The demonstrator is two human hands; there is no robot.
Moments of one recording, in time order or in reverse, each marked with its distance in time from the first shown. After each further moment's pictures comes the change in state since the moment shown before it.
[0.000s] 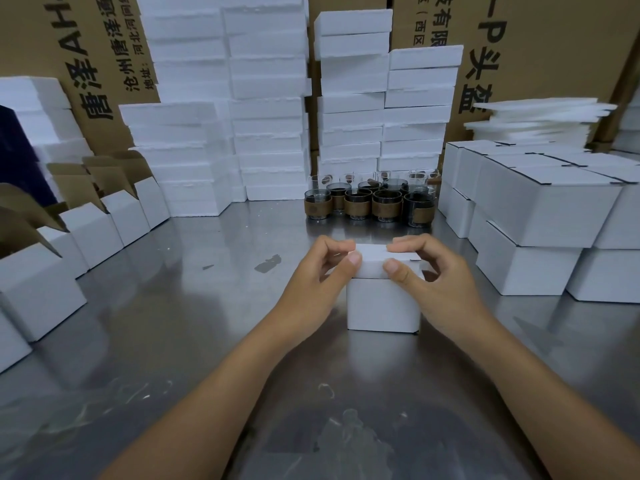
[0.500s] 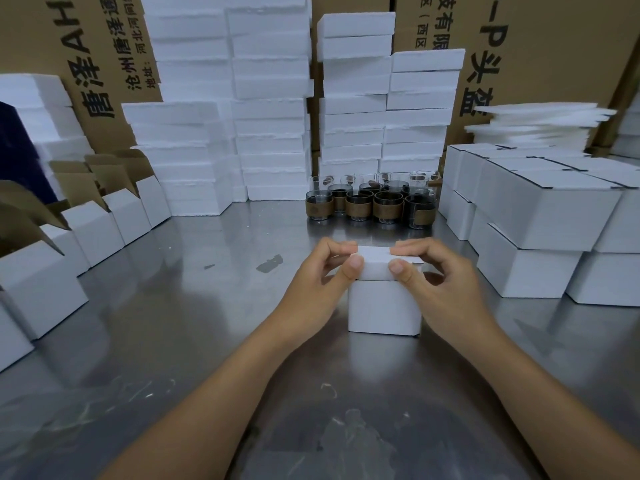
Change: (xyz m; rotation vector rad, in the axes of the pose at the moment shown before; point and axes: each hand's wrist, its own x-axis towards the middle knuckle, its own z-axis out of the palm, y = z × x) left_hand -0.003 0.006 0.000 -0.025 -0.024 0.035; right_hand -0.002 0.003 -0.001 -0.119 0.048 -0.096
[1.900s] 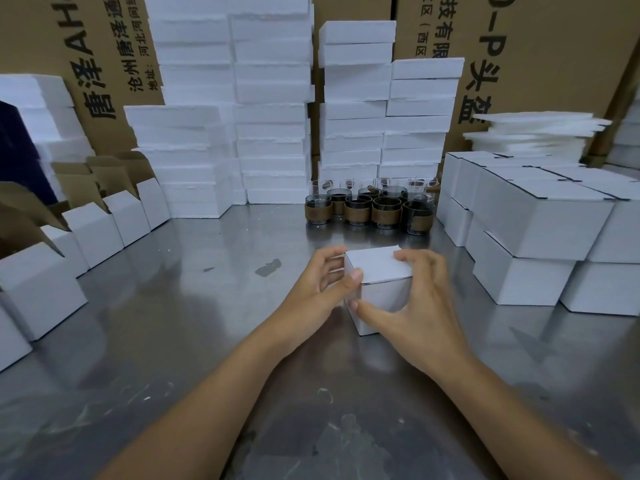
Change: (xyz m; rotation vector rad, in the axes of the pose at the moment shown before) left_hand -0.001 -0.006 -0.003 -0.051 -0.047 -0.158; right_hand -0.018 -0.006 0.018 -0.474 -0.038 0.061
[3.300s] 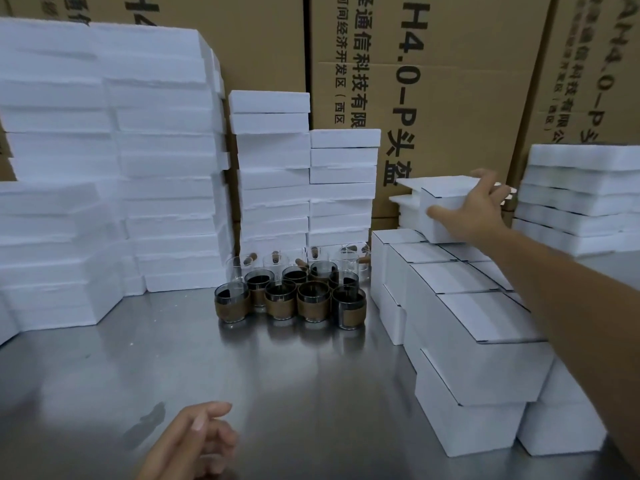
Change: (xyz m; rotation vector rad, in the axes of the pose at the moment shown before) left_hand 0.056 -0.027 -0.017 -0.314 0.303 -0.239; right_hand 0.291 0.132 -0.154 -0.136 0.371 0.321
